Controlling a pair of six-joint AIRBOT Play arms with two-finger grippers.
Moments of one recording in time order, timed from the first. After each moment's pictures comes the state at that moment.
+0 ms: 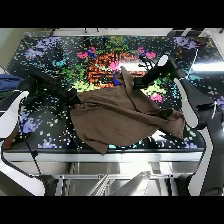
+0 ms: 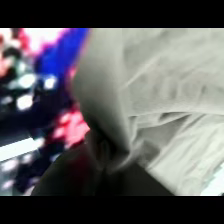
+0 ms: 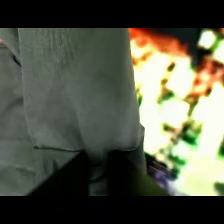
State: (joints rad) left arm 0.05 -1.87 1.44 -2.24 1.33 1.78; right arm 0.16 -2.19 2.04 -1.08 1.27 1.31
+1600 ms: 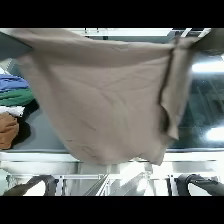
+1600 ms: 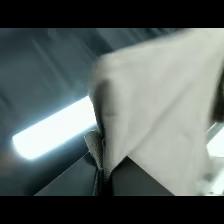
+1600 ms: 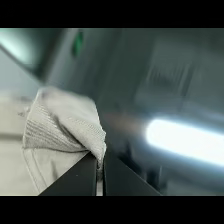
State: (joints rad) left arm 0.16 -1.23 1.72 -2.40 1.58 2.01; right arm 0.02 -1.27 1.71 -1.19 1.33 1.40
